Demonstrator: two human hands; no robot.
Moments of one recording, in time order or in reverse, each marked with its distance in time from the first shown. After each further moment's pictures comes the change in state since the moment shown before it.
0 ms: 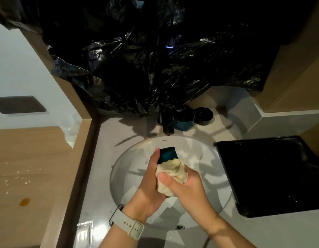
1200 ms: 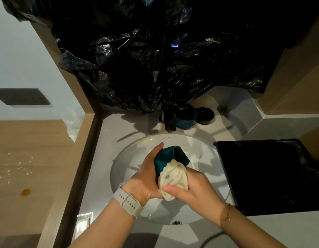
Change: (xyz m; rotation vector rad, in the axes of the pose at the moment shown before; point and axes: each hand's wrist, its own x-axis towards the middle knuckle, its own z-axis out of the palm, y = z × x) left_hand 0.005 0.020 -0.001 -0.261 -0.076 -0.376; right_hand -0.002 0.005 -0.035 -0.614 -0.296 -0.242
